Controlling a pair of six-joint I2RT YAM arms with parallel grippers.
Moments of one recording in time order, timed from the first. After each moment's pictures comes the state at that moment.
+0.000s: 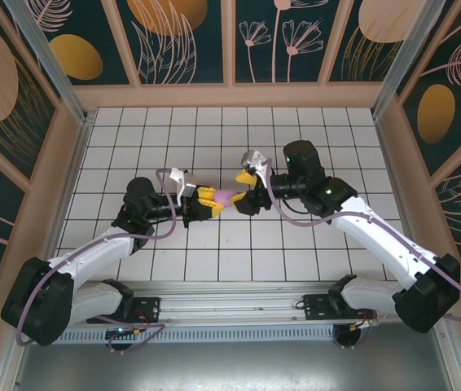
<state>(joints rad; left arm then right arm) -0.50 1.18 0.51 0.67 0.96 -0.24 0.66 1.20 1.06 -0.36 -0.67 -0.20</state>
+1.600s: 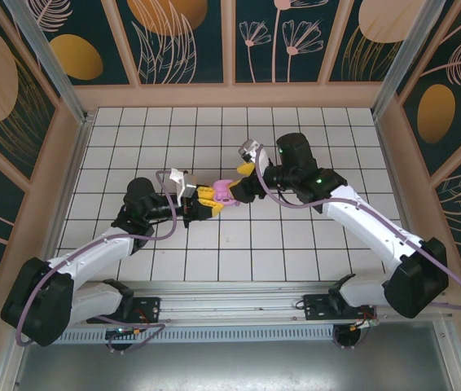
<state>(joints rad) -0.50 1.18 0.51 0.67 0.94 -0.20 0.62 1.30 1.11 -0.34 -0.58 -0.10</state>
